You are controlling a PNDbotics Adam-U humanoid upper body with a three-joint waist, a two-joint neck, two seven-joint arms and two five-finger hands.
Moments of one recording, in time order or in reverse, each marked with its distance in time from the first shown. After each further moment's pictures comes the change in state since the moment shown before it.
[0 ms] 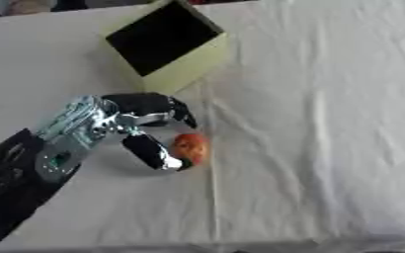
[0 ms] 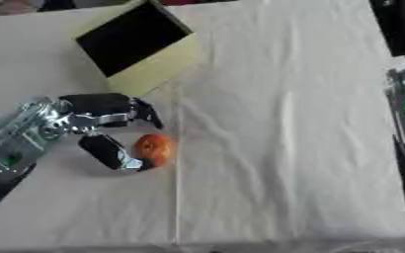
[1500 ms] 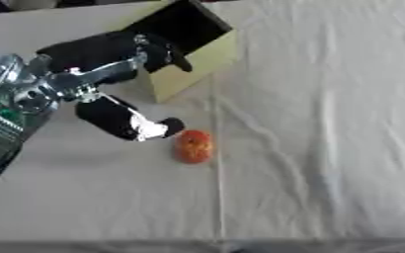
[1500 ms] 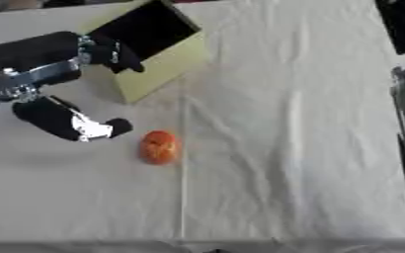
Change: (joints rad) left arm 0.036 0.161 0.132 -0.328 0.149 0.098 0.098; right arm -0.001 -0.001 0.001 0.000 0.009 0.000 0.000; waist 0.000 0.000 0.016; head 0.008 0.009
